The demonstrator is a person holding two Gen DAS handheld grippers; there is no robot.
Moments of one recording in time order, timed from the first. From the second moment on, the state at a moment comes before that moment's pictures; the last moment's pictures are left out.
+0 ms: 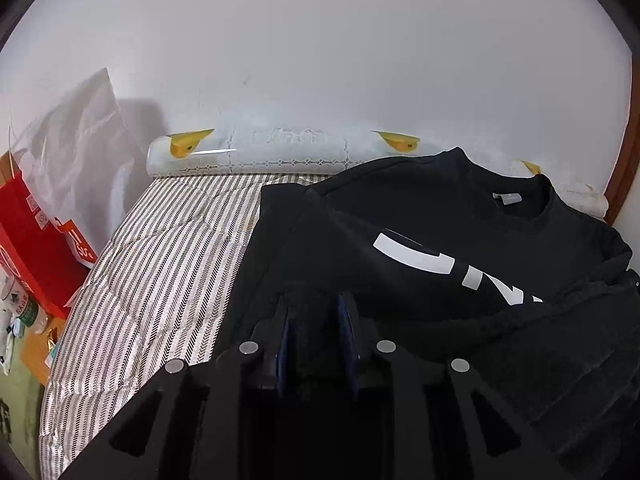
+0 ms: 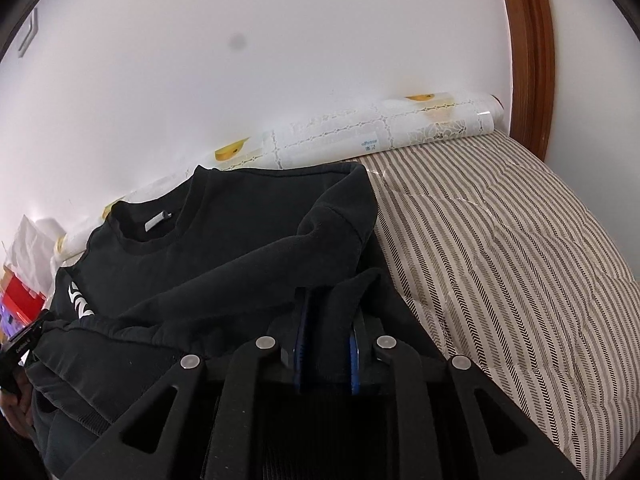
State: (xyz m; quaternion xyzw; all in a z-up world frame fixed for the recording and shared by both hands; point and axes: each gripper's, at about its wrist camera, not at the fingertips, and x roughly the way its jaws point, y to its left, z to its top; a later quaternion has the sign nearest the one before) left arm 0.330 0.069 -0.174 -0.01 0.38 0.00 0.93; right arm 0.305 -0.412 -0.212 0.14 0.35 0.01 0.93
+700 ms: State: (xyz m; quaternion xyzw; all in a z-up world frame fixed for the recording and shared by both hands) left arm 0.261 0.086 -0.159 -0.05 0.32 0.00 0.94; right arm 0.206 -0.411 -0.177 0.11 0.30 0.02 0.95
